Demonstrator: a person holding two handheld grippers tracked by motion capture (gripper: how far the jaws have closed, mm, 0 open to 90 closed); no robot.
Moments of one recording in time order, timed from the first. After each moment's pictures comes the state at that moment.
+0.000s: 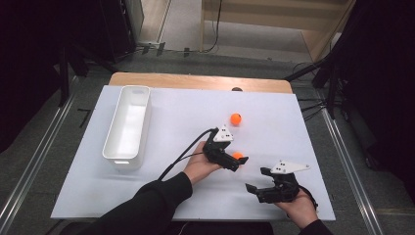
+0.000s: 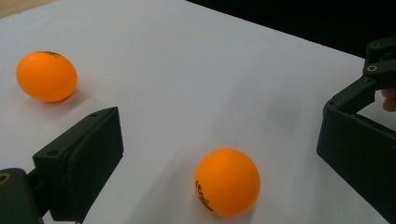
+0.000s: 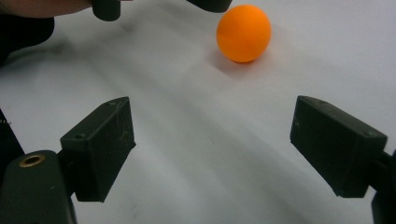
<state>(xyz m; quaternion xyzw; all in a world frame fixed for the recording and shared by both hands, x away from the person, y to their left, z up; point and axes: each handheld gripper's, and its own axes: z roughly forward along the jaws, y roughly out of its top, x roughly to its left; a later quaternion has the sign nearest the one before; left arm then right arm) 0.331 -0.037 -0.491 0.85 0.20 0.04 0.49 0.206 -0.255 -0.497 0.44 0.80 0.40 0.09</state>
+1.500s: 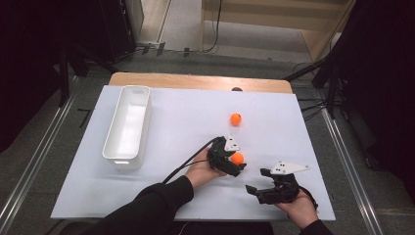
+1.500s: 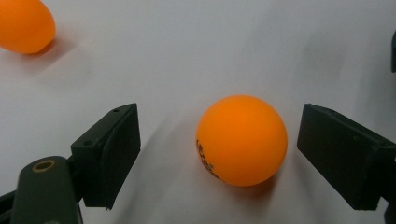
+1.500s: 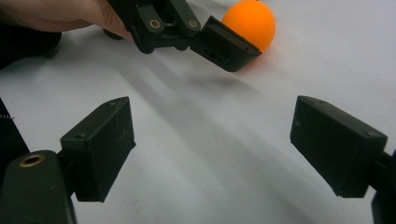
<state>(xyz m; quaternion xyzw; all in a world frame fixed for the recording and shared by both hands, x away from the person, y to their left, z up) 0.323 -0.052 -0.517 0.89 0.19 0.08 0.41 0.205 -0.255 -0.498 0.43 0.80 0.40 0.08</state>
